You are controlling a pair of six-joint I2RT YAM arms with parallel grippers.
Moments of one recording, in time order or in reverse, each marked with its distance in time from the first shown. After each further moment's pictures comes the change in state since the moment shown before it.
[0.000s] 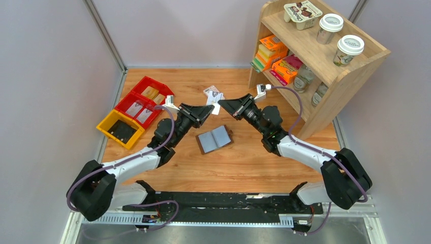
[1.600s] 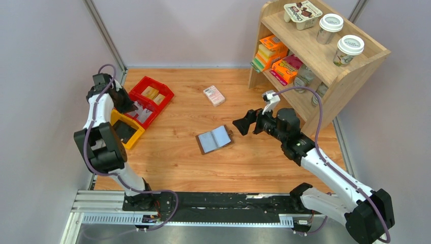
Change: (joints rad) left arm 1.021 0.458 0.828 -1.516 0.331 1.051; right arm -0.092 -0.379 -0.008 -0.746 -0.066 -0.821
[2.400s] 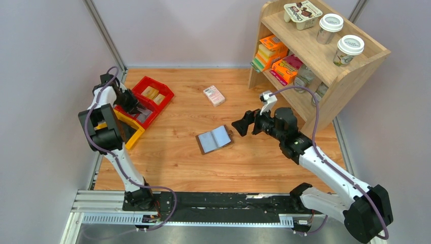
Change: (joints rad) left arm 0.002 0.369 0.236 -0.064 0.117 -0.064; right arm 0.000 0.031 0.000 0.002 -0.018 -0.027
